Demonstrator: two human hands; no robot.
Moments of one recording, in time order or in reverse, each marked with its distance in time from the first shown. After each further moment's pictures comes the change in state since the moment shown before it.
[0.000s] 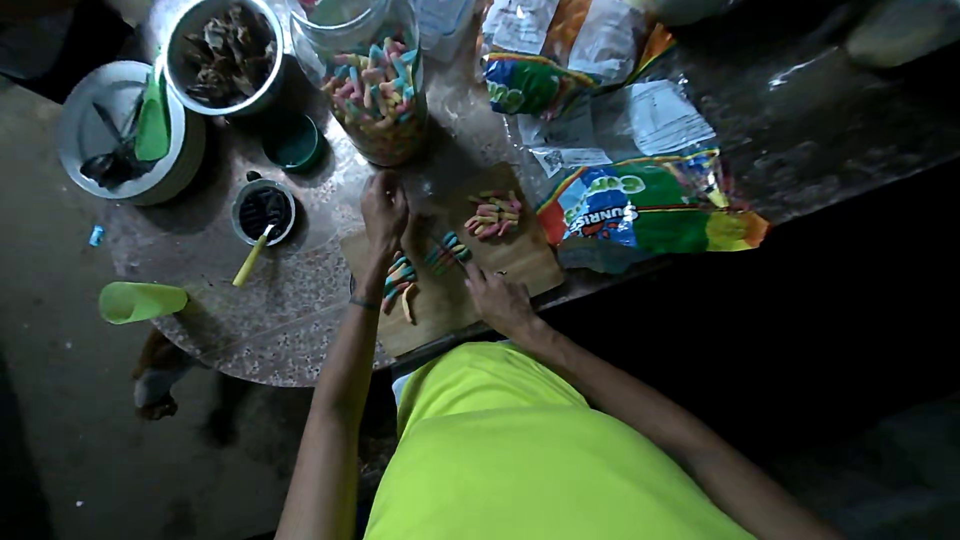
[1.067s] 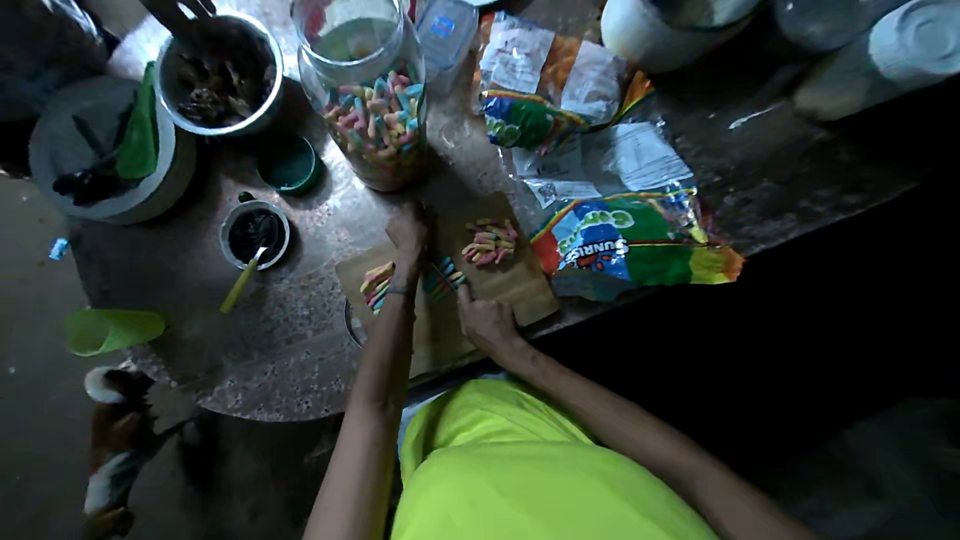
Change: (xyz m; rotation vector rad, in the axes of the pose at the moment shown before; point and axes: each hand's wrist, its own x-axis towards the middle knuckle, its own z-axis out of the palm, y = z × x) left_hand 0.036 0.021 0.050 0.282 -0.277 -0.362; right_hand 0.022 -0.033 -0.022 -0.142 -0.308 0.221
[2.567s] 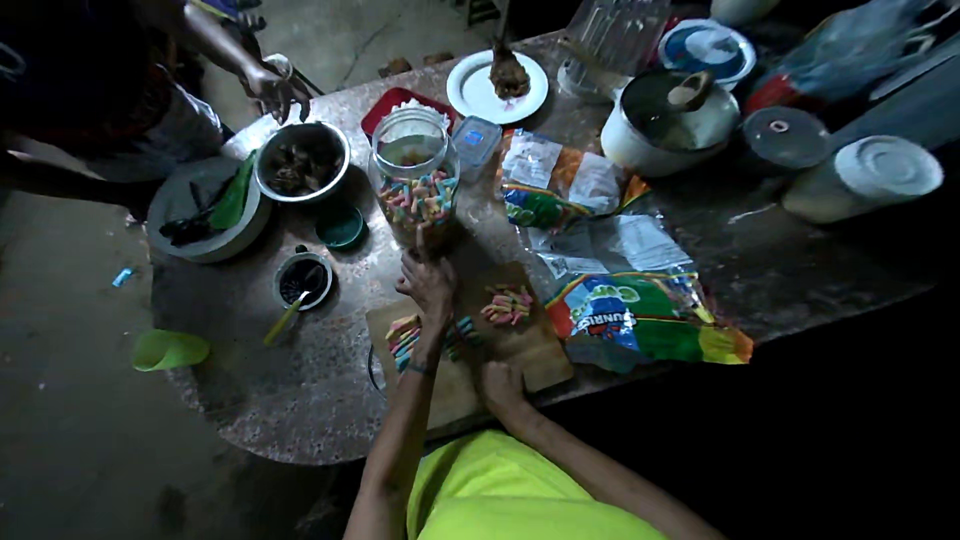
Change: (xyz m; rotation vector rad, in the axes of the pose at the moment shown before) left_hand -0.041 0.004 0.000 -0.107 0.605 0.122; right_hand -0.007 -0.009 0.011 0.051 -0.003 0.073
